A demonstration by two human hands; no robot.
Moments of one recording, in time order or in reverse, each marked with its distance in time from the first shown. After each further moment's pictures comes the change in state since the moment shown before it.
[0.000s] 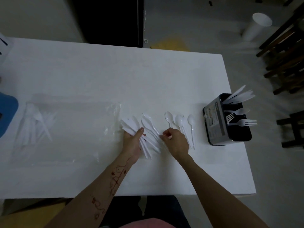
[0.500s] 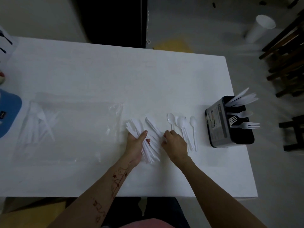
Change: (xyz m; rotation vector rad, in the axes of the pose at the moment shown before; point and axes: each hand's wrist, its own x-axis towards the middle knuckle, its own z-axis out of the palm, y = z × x) left_hand -0.005 -0.002 -0.001 0.019 -0.071 0.004; right_hand 0.000 -0.003 0.013 -0.431 0.019 -0.214
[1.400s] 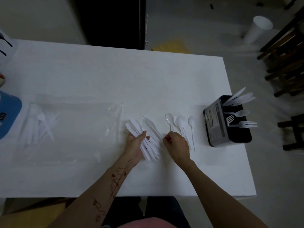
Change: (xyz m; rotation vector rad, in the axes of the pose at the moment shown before) left_hand -0.003 0.003 0.003 -0.109 -0.001 -0.097; right_hand -0.011 0.011 -0.006 0.298 0.062 0.063
